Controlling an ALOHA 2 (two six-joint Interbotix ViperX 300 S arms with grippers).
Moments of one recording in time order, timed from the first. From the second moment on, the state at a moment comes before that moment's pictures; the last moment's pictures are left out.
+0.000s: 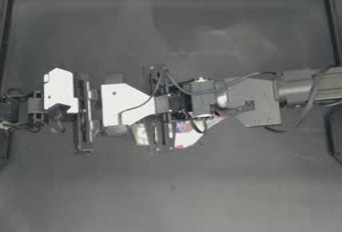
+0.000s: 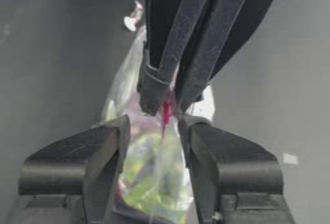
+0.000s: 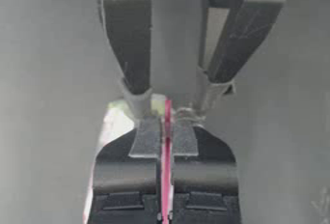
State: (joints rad) left arm 0.10 -0.26 1.05 -0.12 -0.49 0.00; right arm 0.00 0.24 -0.03 -0.20 0.78 0.03
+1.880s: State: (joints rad) left arm 0.08 -0.25 1.04 -0.06 -0.49 0.01; right arm 0.00 0.20 0.06 -0.17 0.78 0.04
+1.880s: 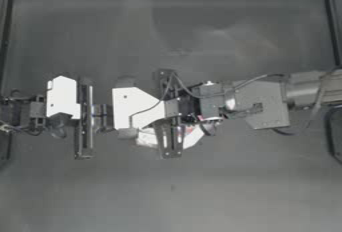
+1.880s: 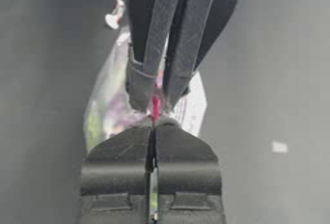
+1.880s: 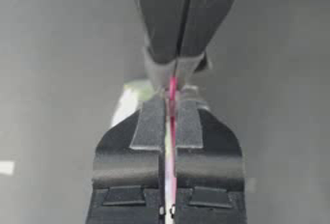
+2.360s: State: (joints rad) left arm 0.08 -0.25 1.03 -0.06 -0.49 0.03; right arm 0.00 0.15 0.15 -0.19 0.79 0.10
